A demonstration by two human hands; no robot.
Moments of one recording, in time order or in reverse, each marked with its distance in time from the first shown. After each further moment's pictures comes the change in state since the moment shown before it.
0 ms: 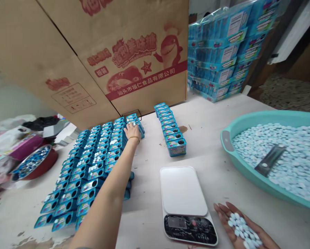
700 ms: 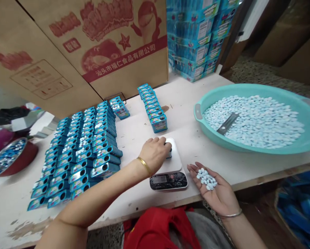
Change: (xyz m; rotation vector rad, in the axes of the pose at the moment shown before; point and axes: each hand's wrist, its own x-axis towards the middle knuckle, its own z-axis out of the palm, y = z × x) left_hand -0.193 0.098 -0.102 0.055 -0.300 0.891; right_hand -0.031 -0.001 0.011 0.022 -0.140 -0.082
